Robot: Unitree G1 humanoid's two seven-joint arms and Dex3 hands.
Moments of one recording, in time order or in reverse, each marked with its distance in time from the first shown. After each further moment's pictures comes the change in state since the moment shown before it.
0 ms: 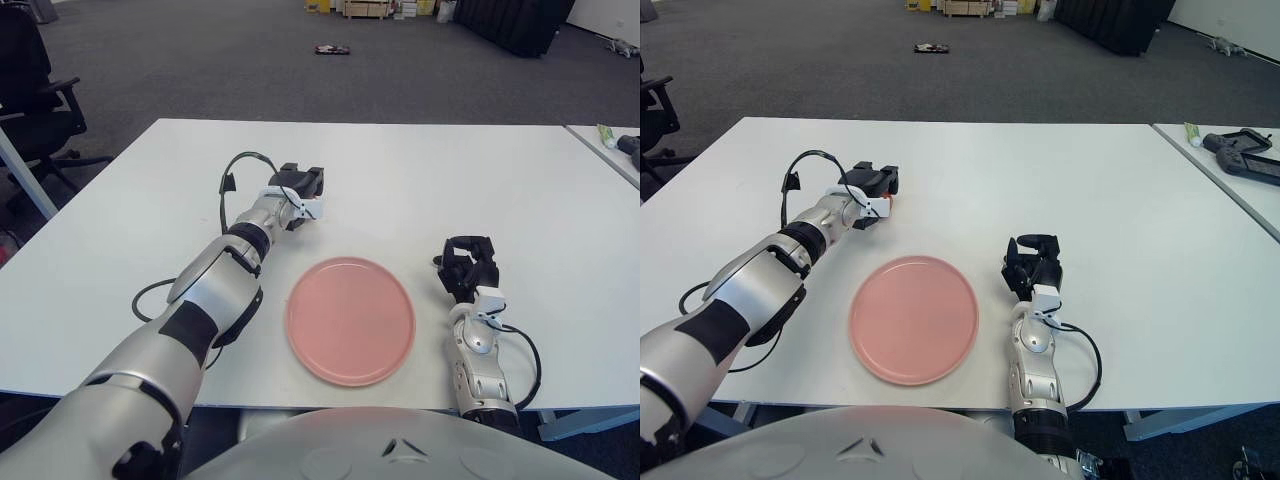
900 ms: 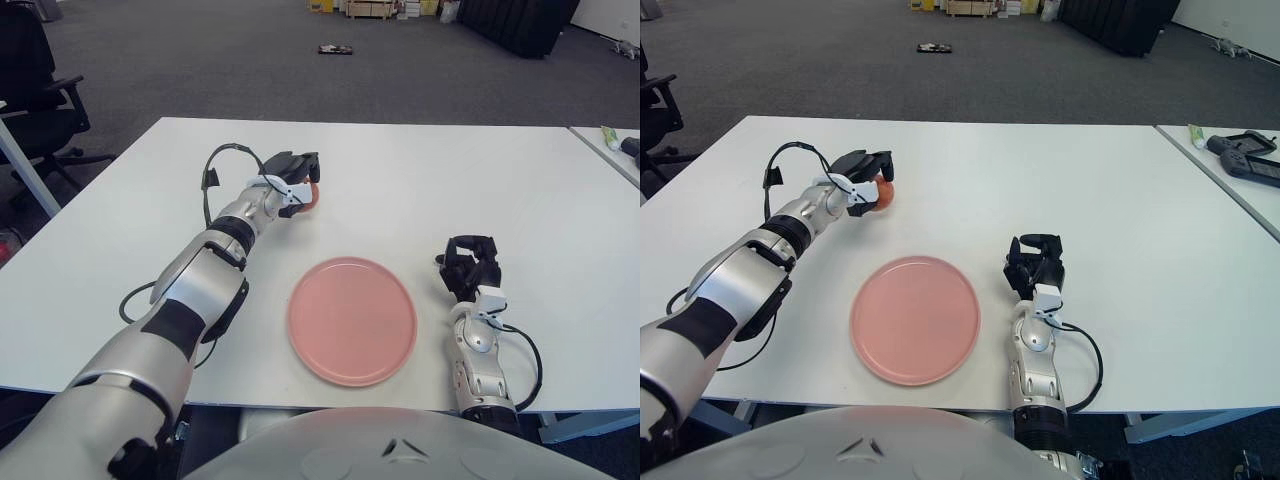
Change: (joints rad) left arm -0.003 0.069 0.088 -0.062 -0.081 -0.169 0.043; right arm -0.017 0.001 -0.006 0.026 0.004 -0.013 -0.001
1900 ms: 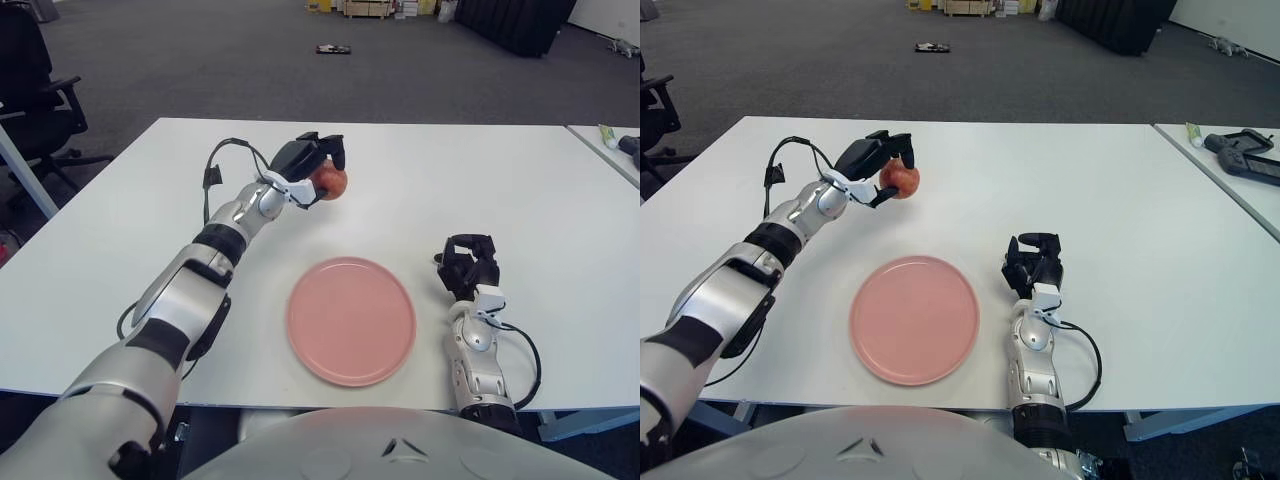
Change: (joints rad) left arm 0.166 0.074 0.067 -0.385 -0.108 -0.287 -0.059; right arm -0.007 0.001 0.001 0.005 -0.004 0.010 -0.002
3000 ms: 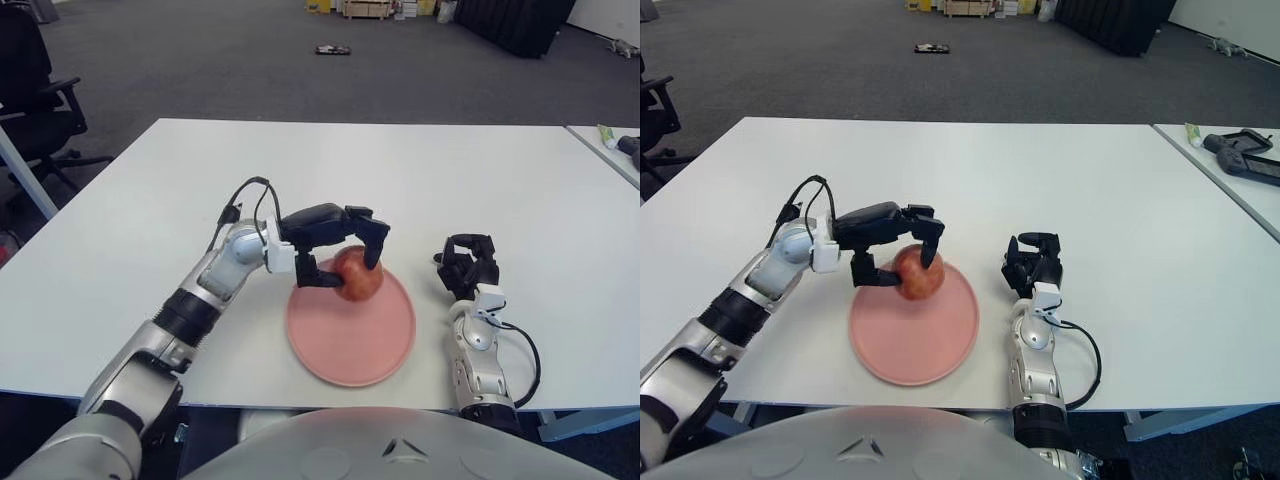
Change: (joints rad) left arm 0.404 0.166 -0.035 -0.851 -0.495 0.053 -0.845; right arm 0.000 0.001 -0.001 -0.009 0.008 0.010 0.005
